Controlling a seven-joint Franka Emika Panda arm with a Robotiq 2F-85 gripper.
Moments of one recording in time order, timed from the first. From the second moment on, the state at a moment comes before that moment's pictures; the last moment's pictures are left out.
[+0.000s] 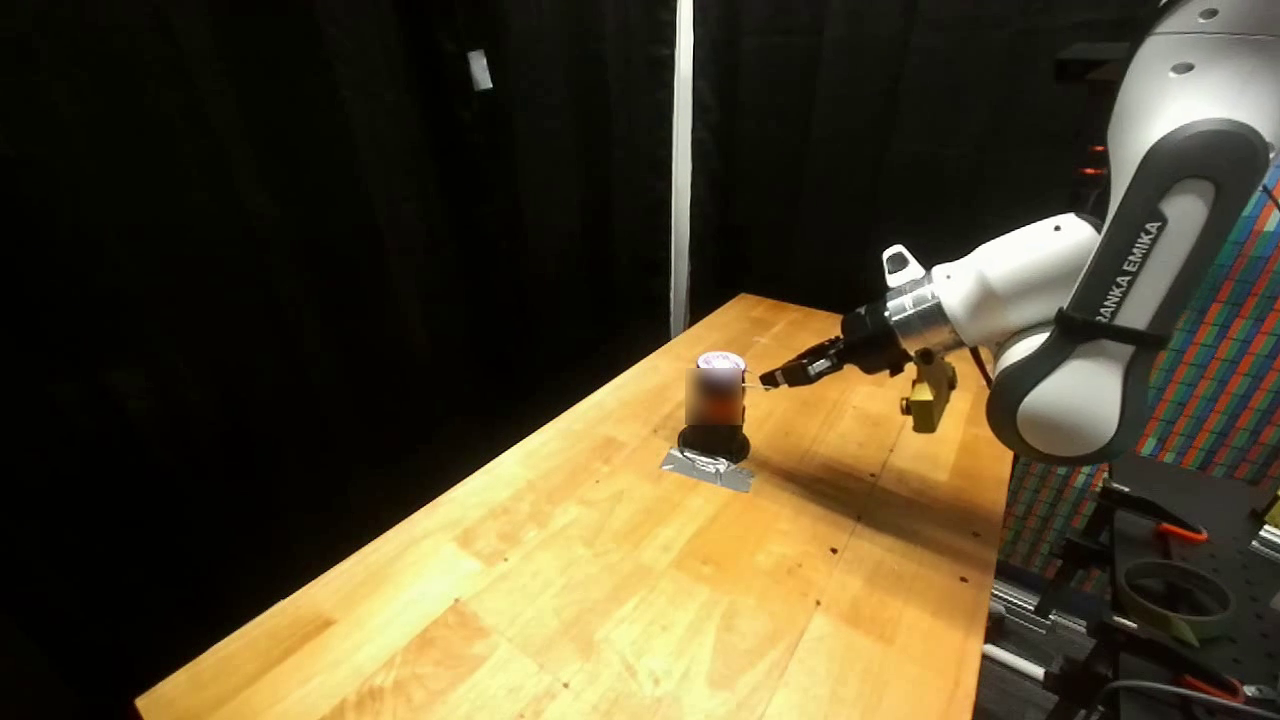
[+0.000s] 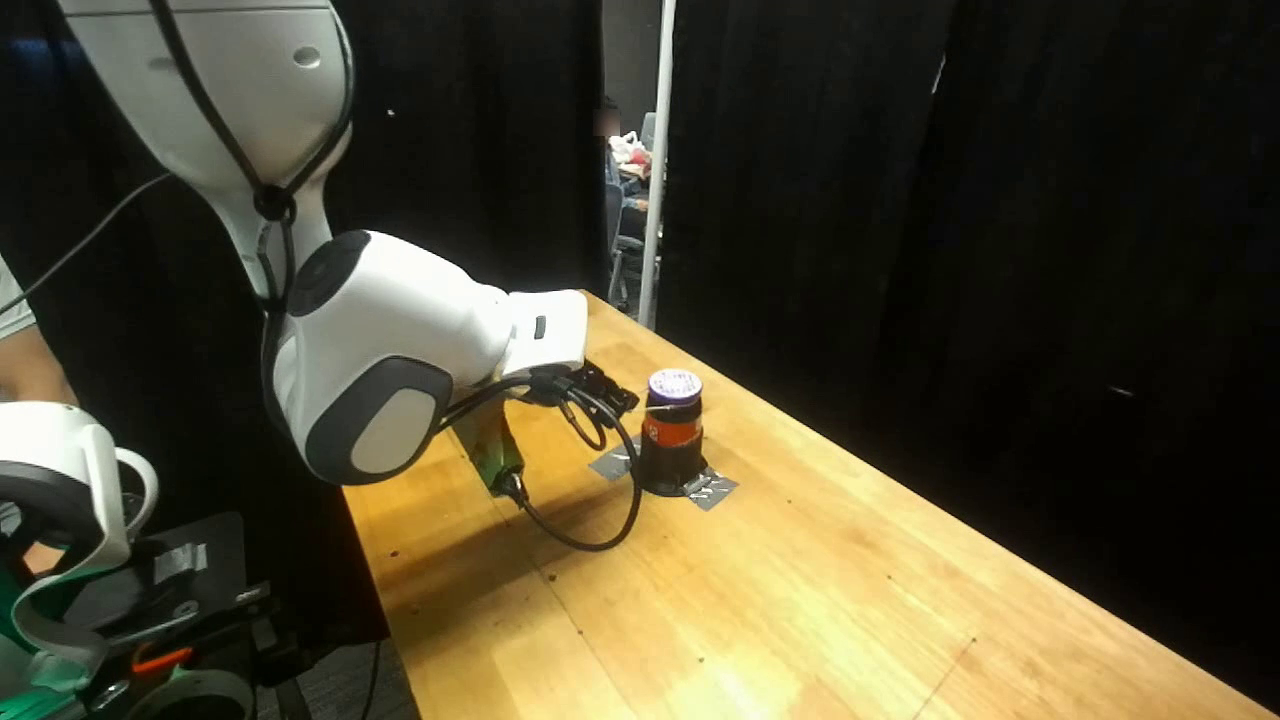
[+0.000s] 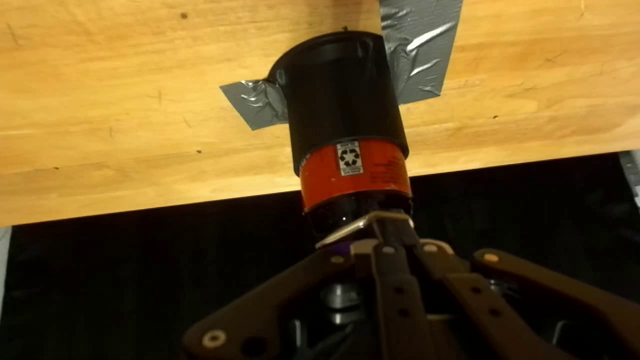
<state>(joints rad) 0.16 0.45 0.05 -2.57 0.05 3.95 0.12</state>
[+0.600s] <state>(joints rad) 0.16 0.54 0.07 -2.56 0.05 4.22 0.12</state>
